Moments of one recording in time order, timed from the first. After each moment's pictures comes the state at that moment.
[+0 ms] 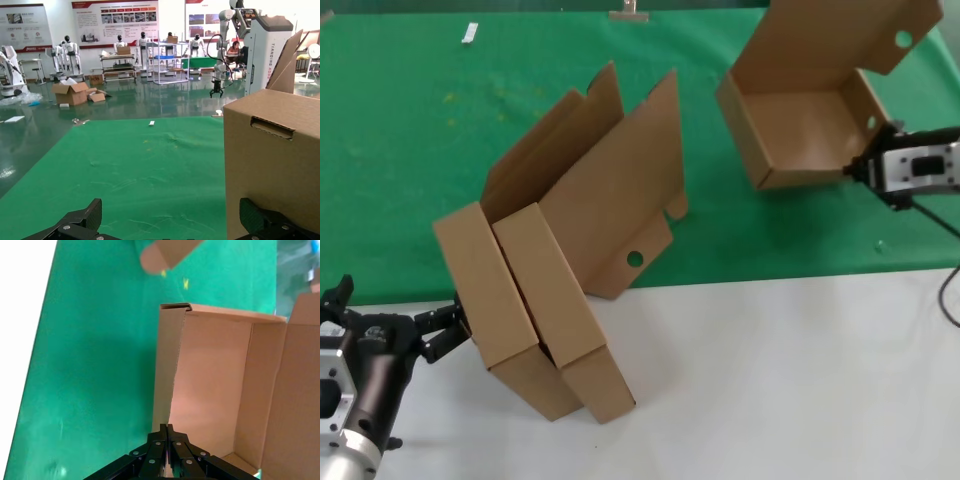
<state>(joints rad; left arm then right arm) 0.00 -0.30 1.60 -1.60 -1.80 0.00 0.00 1.49 0.30 -2.14 0.03 1.35 -0.62 -0.95</state>
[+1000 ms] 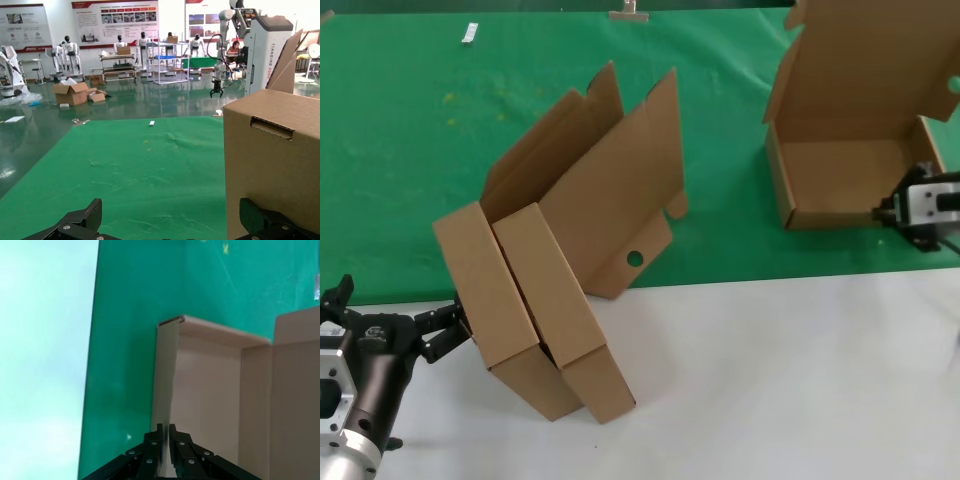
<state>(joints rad) 0.00 -0.30 1.60 -1.60 -1.80 0.00 0.00 1.45 0.35 -2.16 0.01 1.27 -0.64 -0.85</state>
